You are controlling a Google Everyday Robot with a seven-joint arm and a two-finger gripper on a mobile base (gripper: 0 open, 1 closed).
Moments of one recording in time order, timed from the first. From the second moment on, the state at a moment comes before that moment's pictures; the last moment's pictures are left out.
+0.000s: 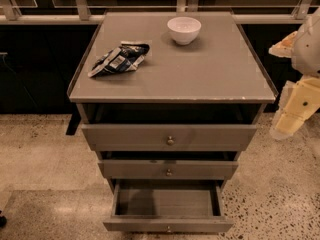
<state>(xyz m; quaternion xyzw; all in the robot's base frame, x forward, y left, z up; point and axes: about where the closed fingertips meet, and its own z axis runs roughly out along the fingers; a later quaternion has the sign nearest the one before) 0.435 -0.218 0.971 -0.60 0.78 -0.03 0.19</state>
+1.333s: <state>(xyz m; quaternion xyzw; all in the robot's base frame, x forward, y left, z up) 0.419 -0.209 0.769 -0.51 0.81 0.13 0.27</state>
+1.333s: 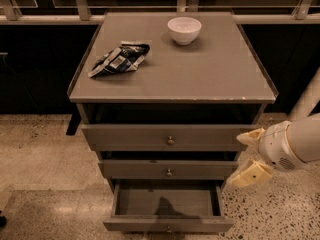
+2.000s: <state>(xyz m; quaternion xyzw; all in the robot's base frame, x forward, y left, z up) 0.419 -0.209 0.769 -0.51 0.81 0.13 0.27</state>
